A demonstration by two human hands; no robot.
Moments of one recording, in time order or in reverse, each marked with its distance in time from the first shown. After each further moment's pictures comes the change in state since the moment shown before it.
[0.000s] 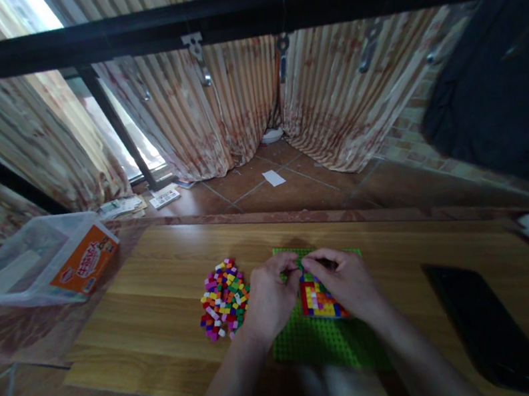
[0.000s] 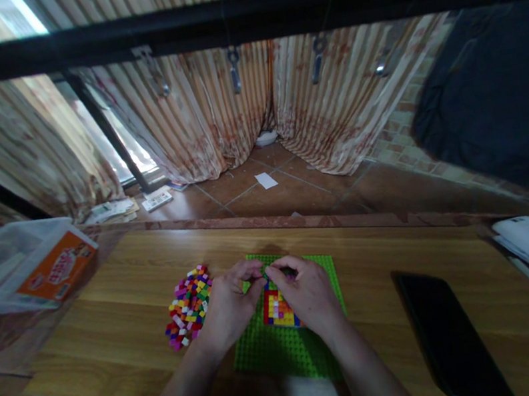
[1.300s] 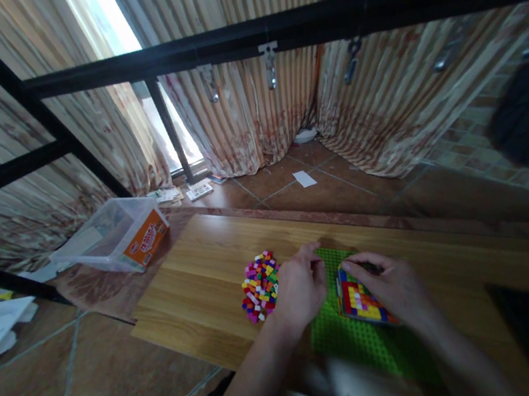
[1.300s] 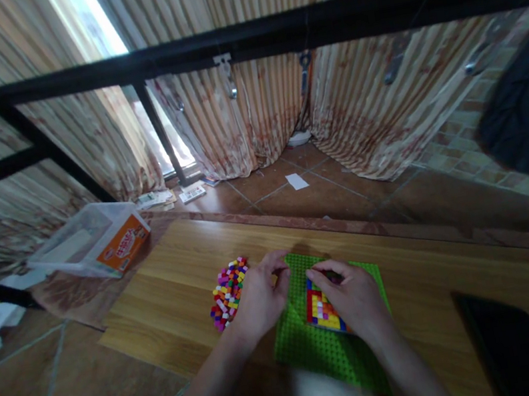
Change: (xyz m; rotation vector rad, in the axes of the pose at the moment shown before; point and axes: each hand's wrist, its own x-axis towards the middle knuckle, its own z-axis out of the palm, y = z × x) left_hand -0.005 -0.006 -0.017 0.084 0.032 -0.006; right_hand 0.001 0.014 0.004 -0.045 -0.031 0.087
